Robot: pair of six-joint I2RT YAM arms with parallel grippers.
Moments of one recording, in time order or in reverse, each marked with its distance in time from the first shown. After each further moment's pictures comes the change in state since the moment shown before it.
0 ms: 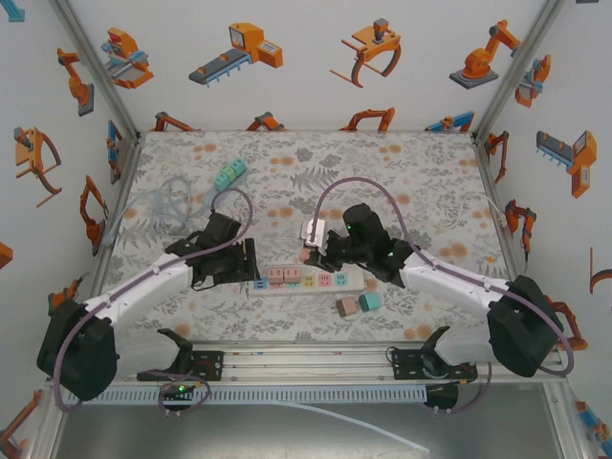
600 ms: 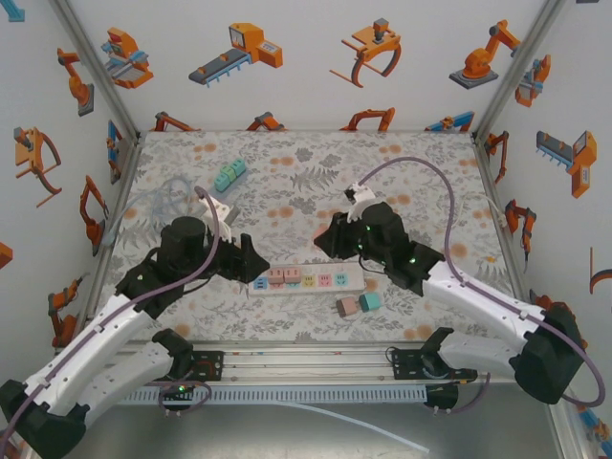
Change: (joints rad) left arm -0.078 -0.377 0.072 0.063 0.249 0.303; right arm 0.013 -0.189 -0.006 -0.125 0.414 1.063
